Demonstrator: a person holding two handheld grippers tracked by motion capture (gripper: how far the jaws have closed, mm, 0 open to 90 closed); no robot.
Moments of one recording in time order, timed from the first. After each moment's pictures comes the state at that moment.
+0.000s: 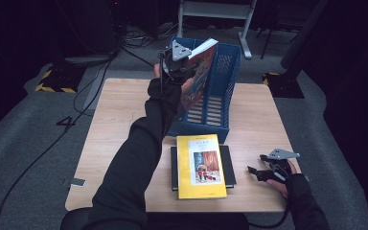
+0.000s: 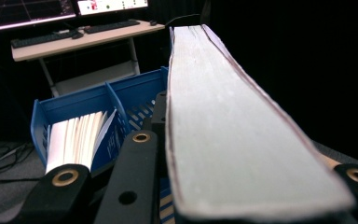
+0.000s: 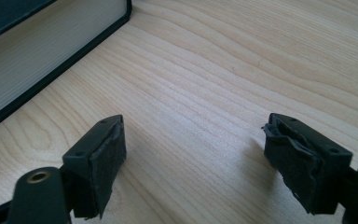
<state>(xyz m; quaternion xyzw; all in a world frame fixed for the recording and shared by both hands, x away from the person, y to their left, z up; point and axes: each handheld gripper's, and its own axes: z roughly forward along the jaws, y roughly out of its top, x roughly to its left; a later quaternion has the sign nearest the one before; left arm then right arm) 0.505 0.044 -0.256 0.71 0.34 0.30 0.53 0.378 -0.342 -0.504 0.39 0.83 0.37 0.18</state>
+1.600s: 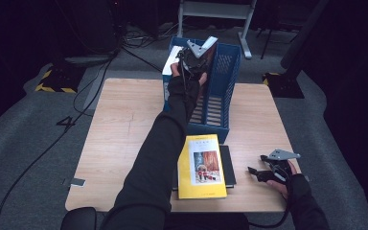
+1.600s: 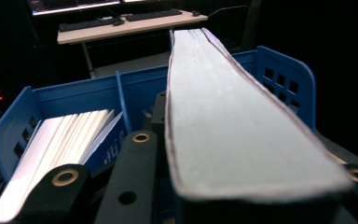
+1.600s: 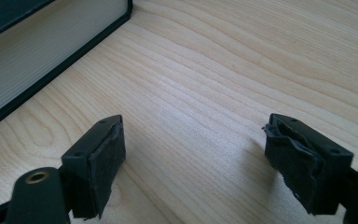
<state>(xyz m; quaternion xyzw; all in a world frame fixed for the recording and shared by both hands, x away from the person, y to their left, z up) 0.551 -0.002 -0.282 0.68 0.41 0.34 0.50 0.376 -0.342 -0.504 0.39 0.83 0.37 0.18</state>
